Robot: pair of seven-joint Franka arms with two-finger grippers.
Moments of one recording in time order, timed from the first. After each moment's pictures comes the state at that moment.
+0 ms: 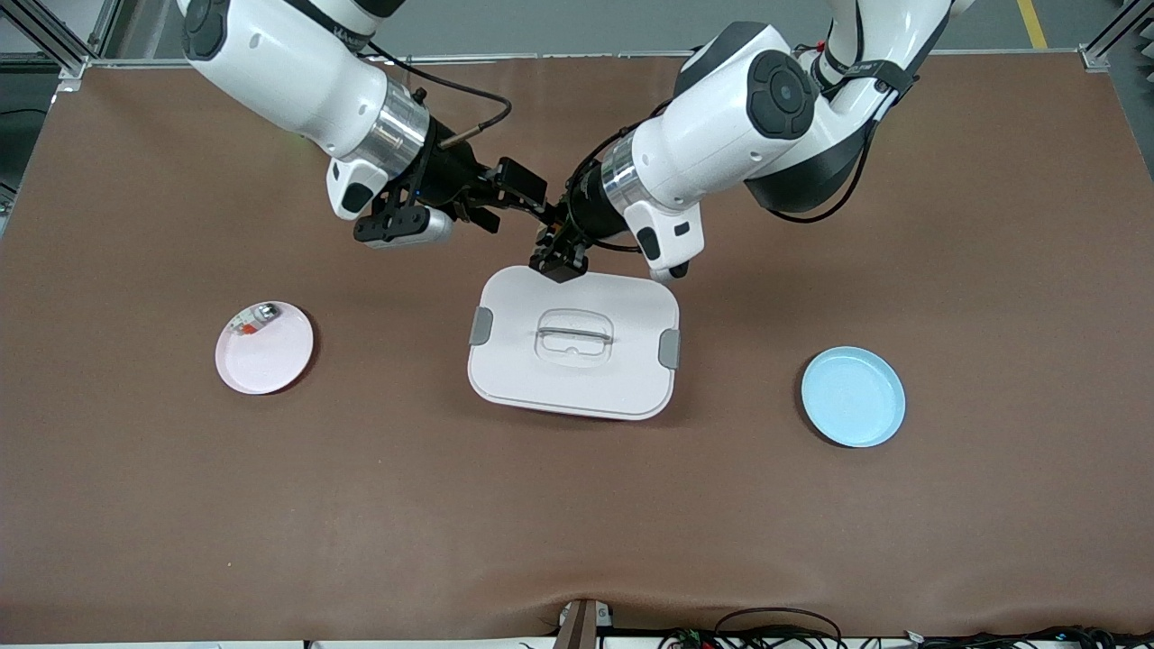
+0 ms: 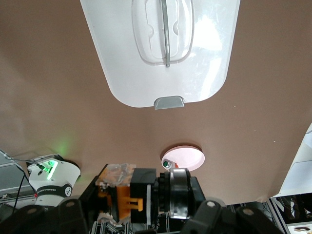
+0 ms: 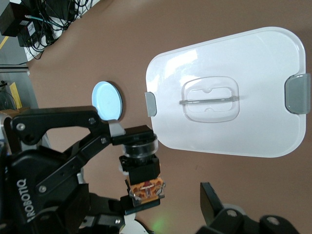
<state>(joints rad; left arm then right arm) -0.24 0.45 -0.58 -1.36 -0.31 2.08 -1.95 0.58 0.10 0.00 -1.67 0.57 2.11 0.61</state>
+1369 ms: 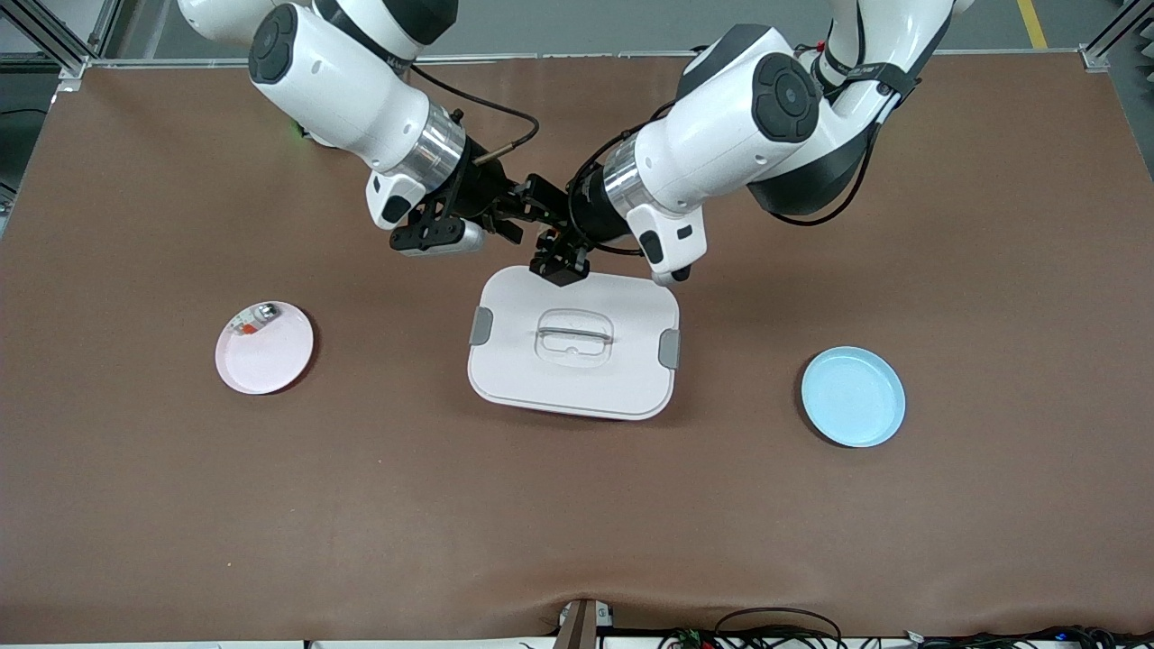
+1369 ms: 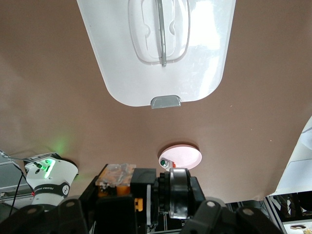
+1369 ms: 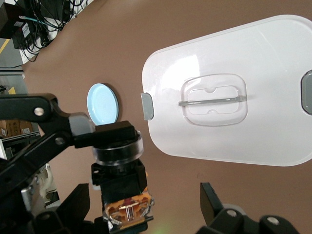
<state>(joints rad) -0.24 0.45 -0.58 -1.34 -0.31 2.08 -1.95 0.64 0.12 0.00 -1.74 0.57 2.24 0.61</state>
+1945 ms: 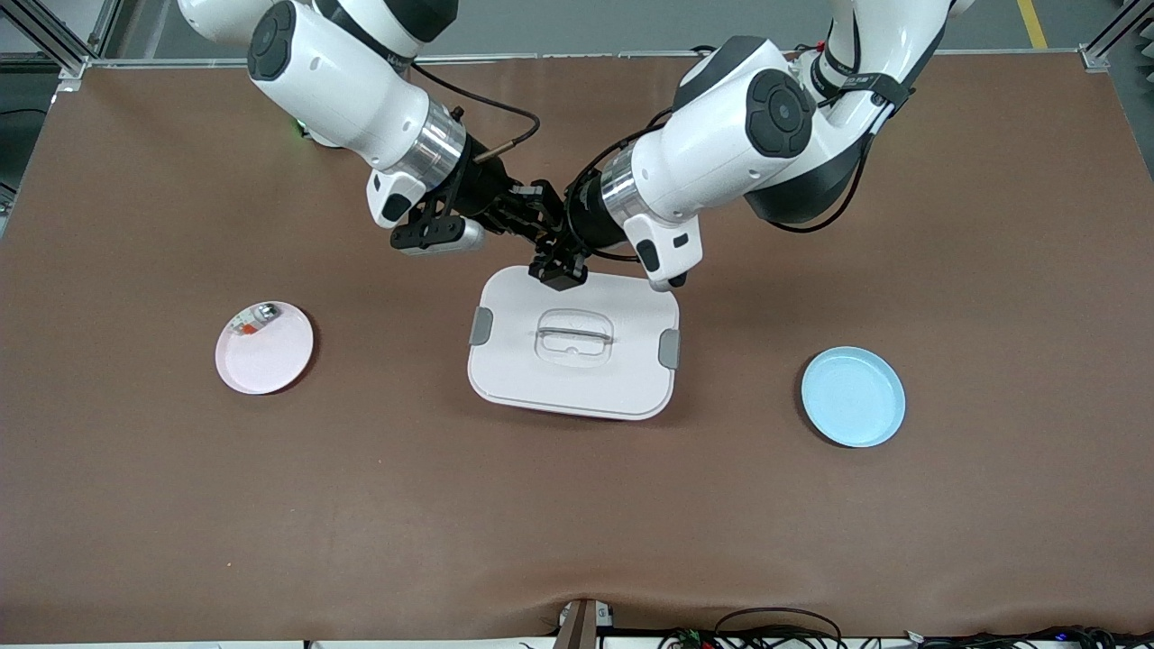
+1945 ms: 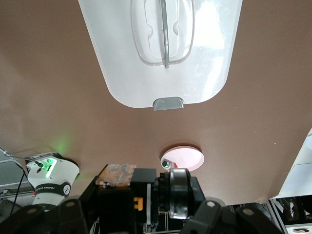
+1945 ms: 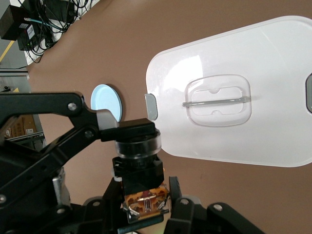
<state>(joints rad) -0.24 0.47 -0.58 -1.34 -0.31 2.08 -1.95 0.64 0.12 0.00 -1.74 0.58 2.25 0.61</state>
